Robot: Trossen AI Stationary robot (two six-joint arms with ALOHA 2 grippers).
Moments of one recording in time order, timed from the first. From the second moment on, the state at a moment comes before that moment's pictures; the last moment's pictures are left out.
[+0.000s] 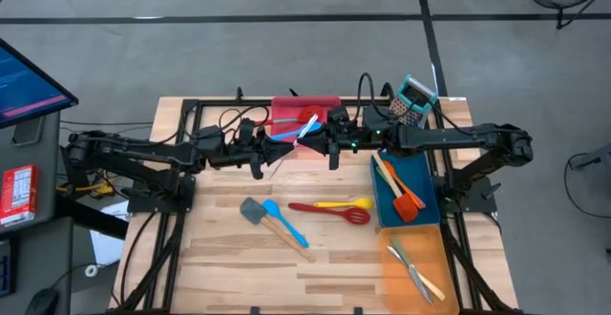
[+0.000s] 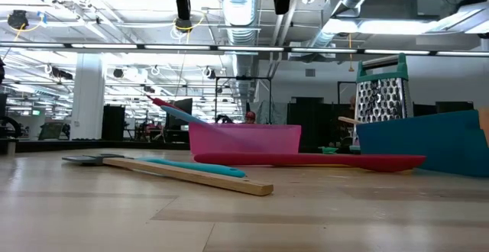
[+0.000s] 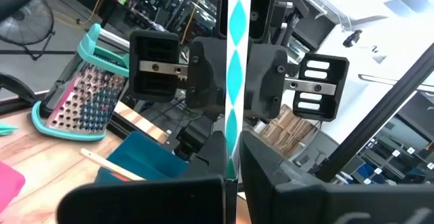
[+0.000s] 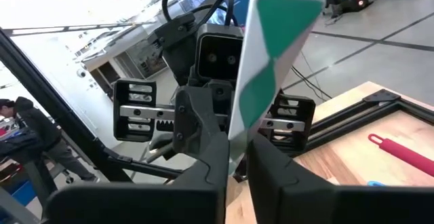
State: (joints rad) left arm 0.04 1.15 0.70 0.58 -0.10 -0.61; right arm -0.10 1.46 1.10 0.36 -0.11 0.50
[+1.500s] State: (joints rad) left arm 0.04 1.15 0.70 0.57 -0.08 -0.66; right arm -0.11 1.46 1.10 0.39 -0.07 0.52
